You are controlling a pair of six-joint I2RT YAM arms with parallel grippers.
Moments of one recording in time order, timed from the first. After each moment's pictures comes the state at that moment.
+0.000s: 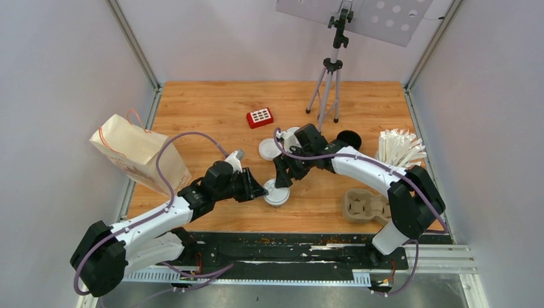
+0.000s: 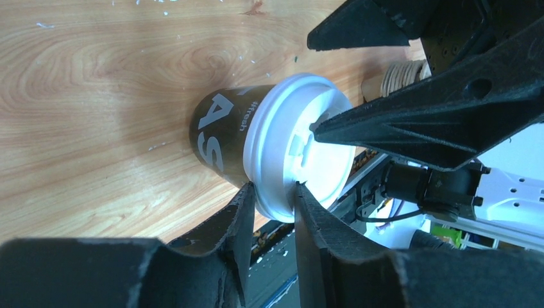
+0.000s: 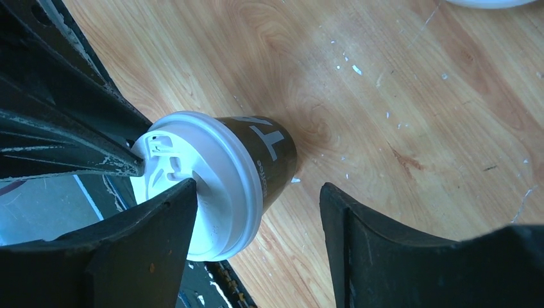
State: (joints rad) left arm -0.73 1.00 0.45 -0.01 0.23 -0.91; right arm 0.69 1.59 1.08 -0.43 -0.48 0.10
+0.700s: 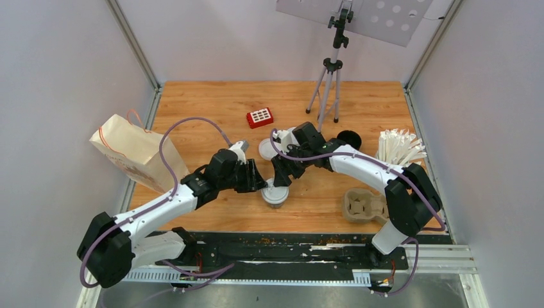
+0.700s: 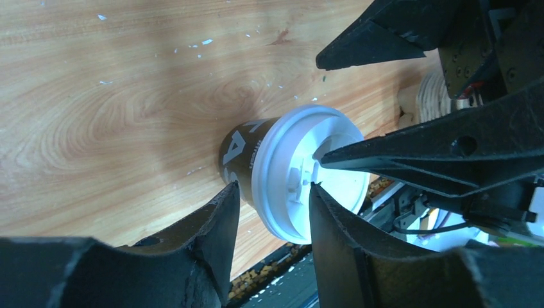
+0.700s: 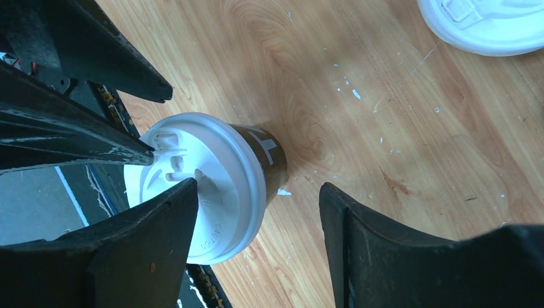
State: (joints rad) left arm -0.69 1.07 0.60 -0.17 0.18 -0.75; right arm 0.69 1.62 1.11 -0.41 -0.51 0.00
